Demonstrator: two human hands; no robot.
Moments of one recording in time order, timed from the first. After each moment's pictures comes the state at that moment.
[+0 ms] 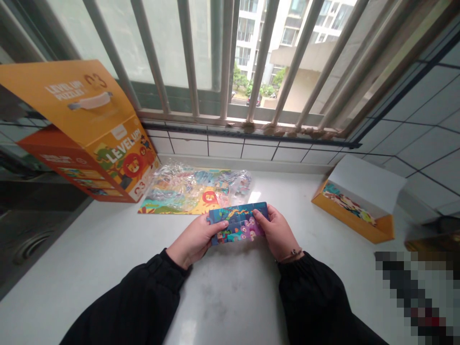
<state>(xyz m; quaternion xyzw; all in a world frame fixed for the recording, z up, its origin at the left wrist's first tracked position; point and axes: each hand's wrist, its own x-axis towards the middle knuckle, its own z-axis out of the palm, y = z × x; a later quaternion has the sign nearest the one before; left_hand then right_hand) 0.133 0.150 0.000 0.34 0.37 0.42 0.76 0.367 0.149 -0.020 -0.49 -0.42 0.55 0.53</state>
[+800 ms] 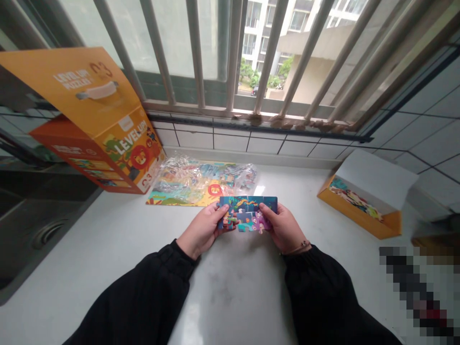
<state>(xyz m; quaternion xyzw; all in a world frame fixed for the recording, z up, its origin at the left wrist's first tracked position) 0.134 0.151 -0.002 0.31 0.40 0.43 0.75 0.363 0.141 -0.008 -0.47 -0.33 0.62 0.53</state>
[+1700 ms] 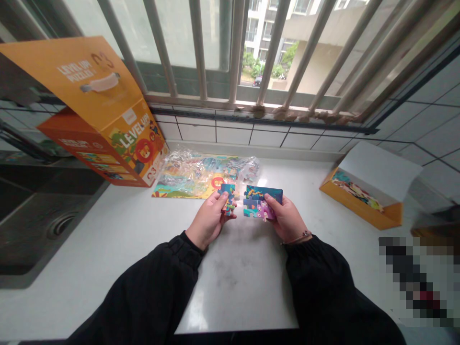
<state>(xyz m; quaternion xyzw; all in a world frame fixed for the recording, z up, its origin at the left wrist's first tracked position) 0.139 0.147 -0.001 0.31 0.40 0.50 0.70 0.361 0.141 -0.005 -0.51 -0.34 0.58 0.54</state>
